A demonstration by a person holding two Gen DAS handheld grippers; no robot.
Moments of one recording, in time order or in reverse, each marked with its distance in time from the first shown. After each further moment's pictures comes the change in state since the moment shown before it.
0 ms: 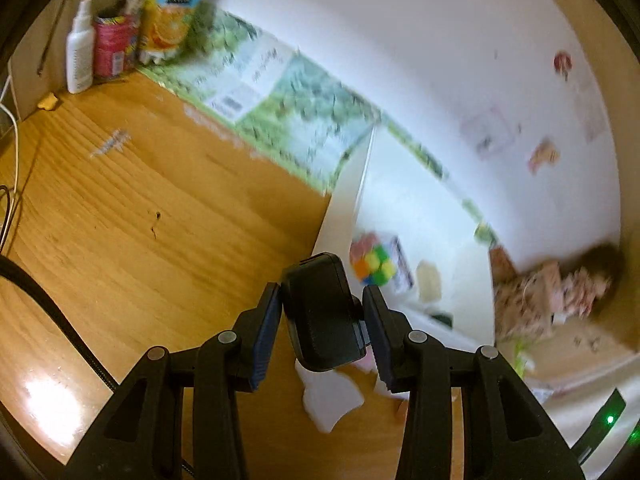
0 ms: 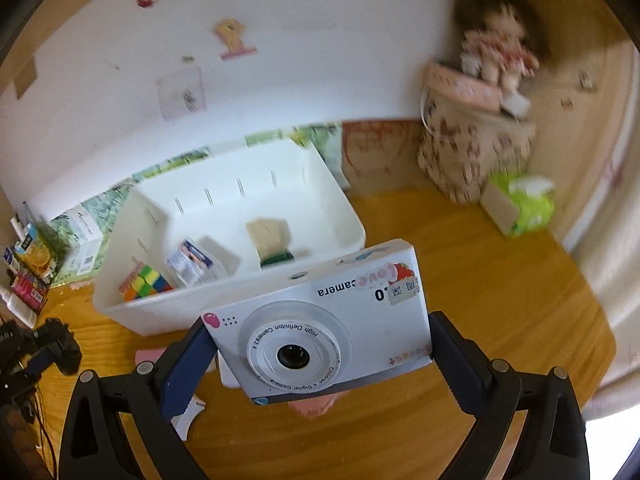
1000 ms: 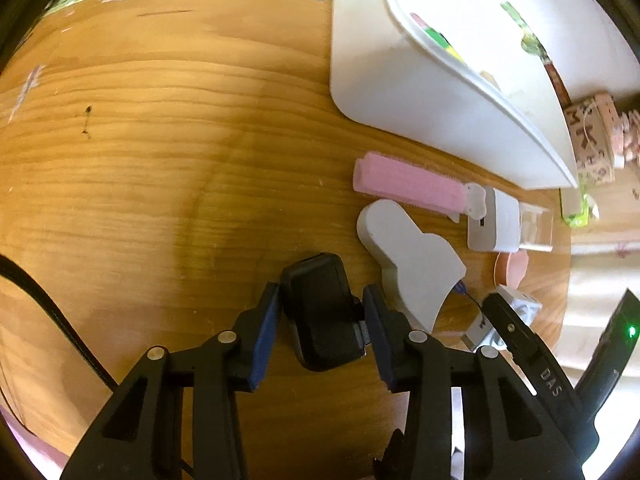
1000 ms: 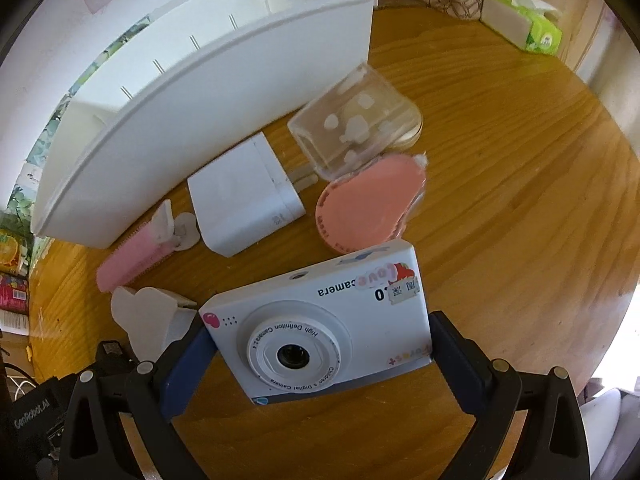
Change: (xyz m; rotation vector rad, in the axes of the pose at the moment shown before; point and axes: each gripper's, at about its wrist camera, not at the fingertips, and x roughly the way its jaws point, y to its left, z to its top) left arm 0.082 0.021 -0.037 0.286 0.573 0.146; right arm 0.073 0.041 -0.099 0.264 0.438 -0.045
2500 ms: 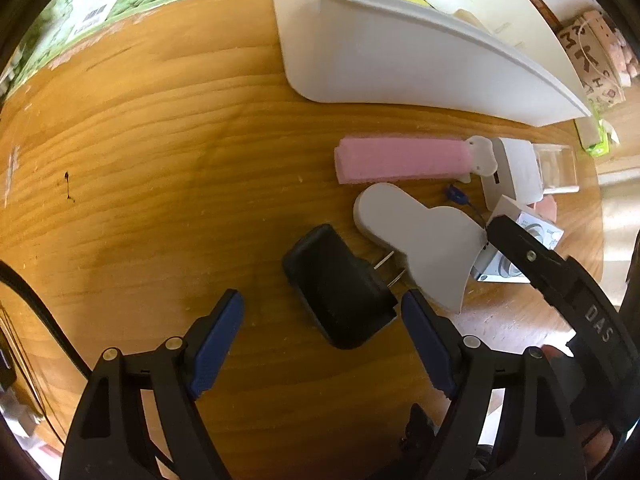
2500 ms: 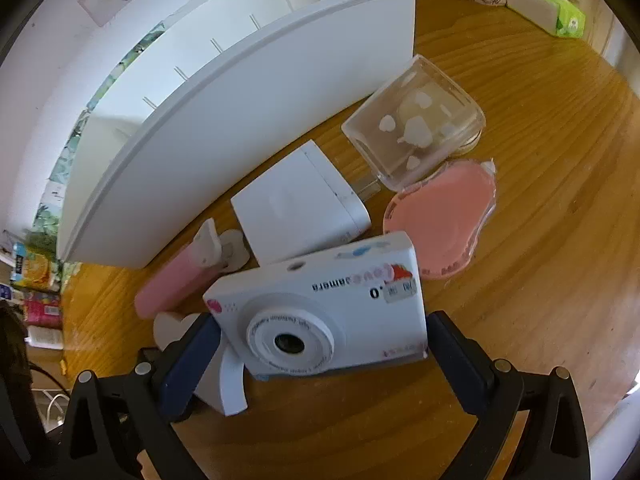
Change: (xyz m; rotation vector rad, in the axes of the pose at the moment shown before) left arm 0.035 -0.032 0.023 0.249 0.103 0.140; right arm 0.013 0.014 0.021 0.048 0.039 0.123
